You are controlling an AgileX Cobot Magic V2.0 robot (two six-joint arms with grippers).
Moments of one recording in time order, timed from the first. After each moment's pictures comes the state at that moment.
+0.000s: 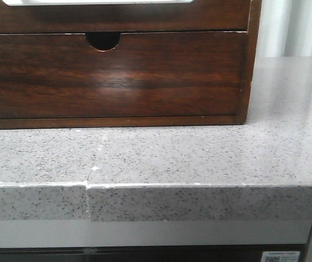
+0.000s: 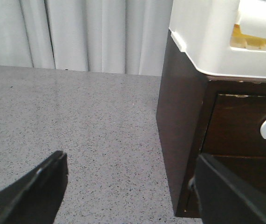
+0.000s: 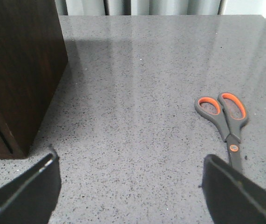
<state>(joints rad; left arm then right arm) -0.03 0.34 -0.57 0.00 0.46 -0.06 -0.03 0.44 -0.55 -0.03 0.52 0.05</state>
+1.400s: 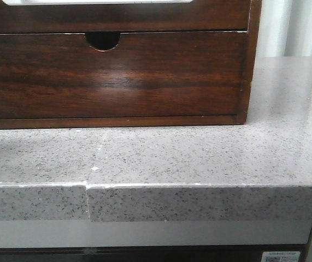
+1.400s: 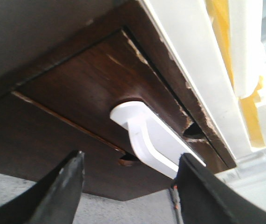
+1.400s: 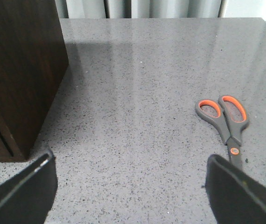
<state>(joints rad) -0.03 0.84 -0.51 -1.72 0.65 0.77 -0.03 0.44 -0.55 -0.03 0.51 0.05</state>
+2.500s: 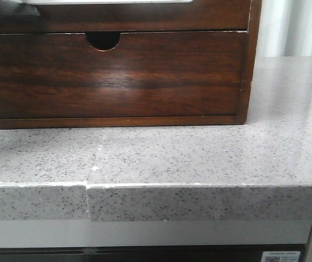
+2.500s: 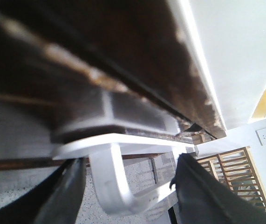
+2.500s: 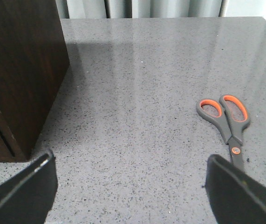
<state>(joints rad) -0.10 1.23 -0.71 -1.77 0.89 0.91 -0.03 0.44 -0.55 -0.02 0.51 0.05</state>
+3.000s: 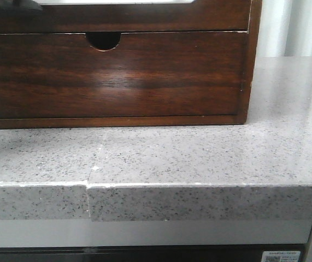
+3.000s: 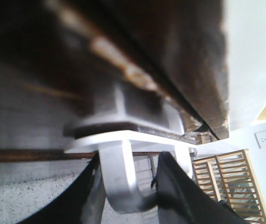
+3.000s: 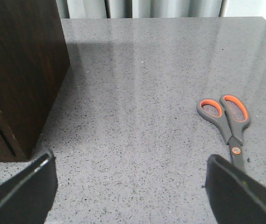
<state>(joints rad) -0.10 1.24 -0.71 -1.76 0.88 0.88 -0.03 0.44 -0.55 -0.02 0.51 0.05</state>
